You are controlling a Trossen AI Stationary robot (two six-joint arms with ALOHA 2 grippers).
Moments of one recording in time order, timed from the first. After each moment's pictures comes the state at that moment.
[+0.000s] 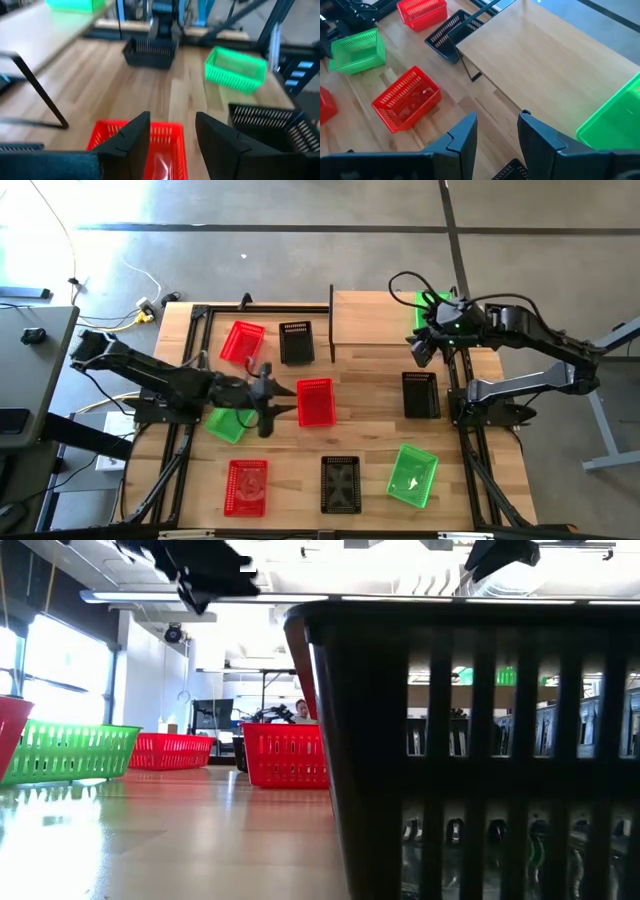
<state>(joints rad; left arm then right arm) -0.15 1.15 0.67 0.07 -0.32 -0.19 -0.22 1.03 1.36 -1.14 0.22 0.44</state>
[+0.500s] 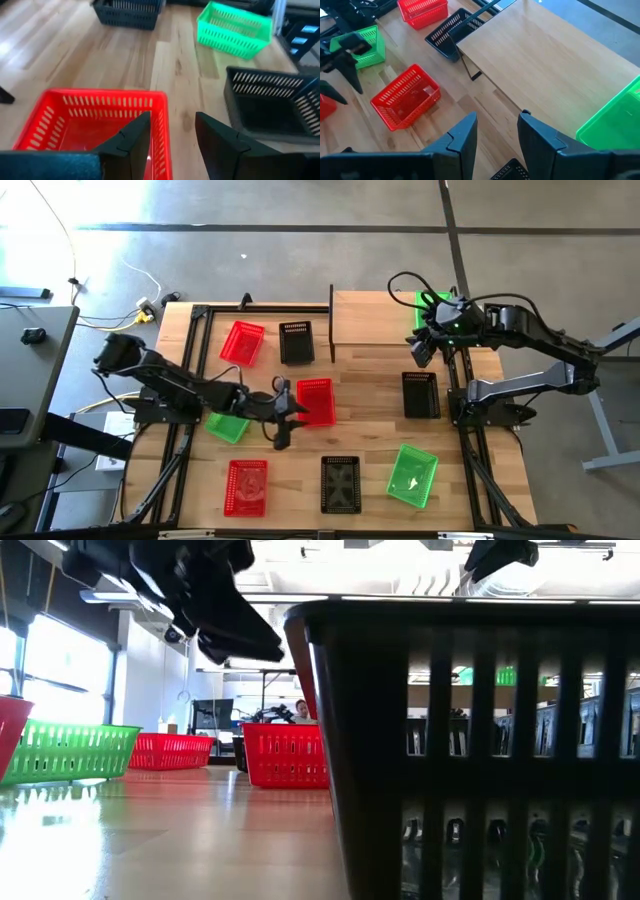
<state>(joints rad) -0.15 1.44 0.67 0.24 -0.23 -0.23 -0.22 1.03 1.36 -1.14 0.22 0.42</state>
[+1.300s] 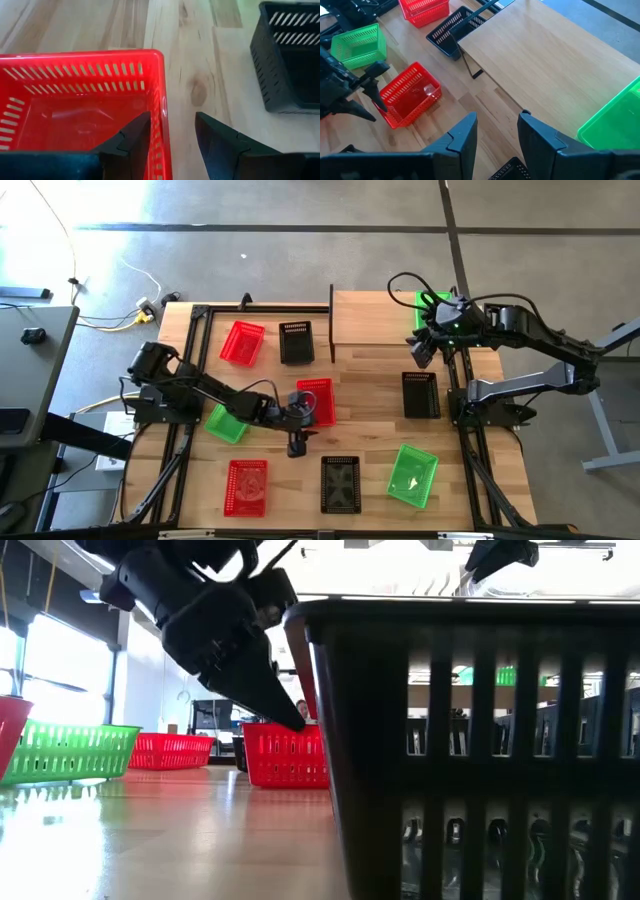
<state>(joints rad) -0.15 1.74 0.84 0.12 -0.21 -0.21 -0.22 1.03 1.36 -1.15 0.21 0.42</state>
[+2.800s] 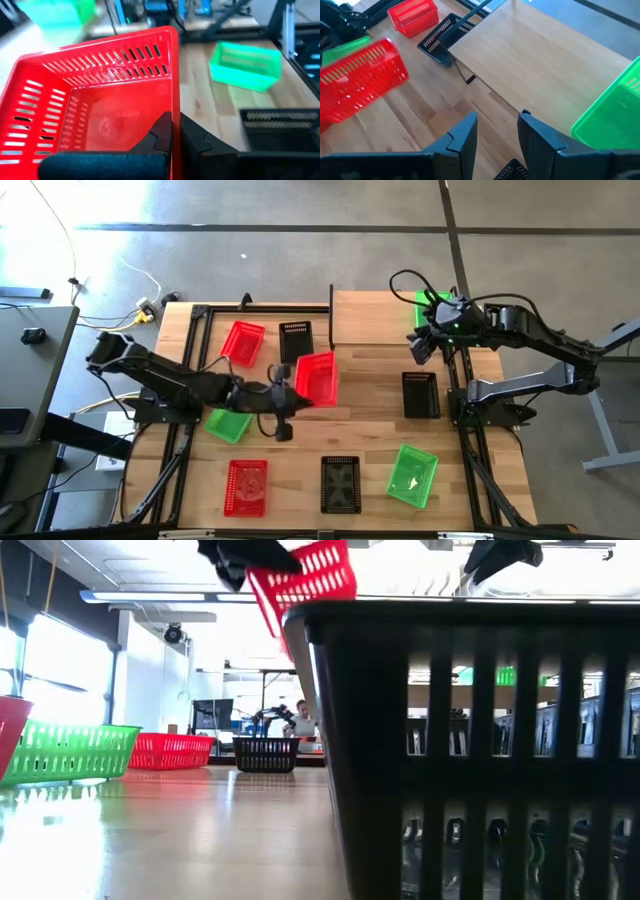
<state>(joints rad) -0.14 1.33 0.87 0.03 -0.36 -0.03 -0.22 1.03 1.36 -1.15 0.26 0.49</state>
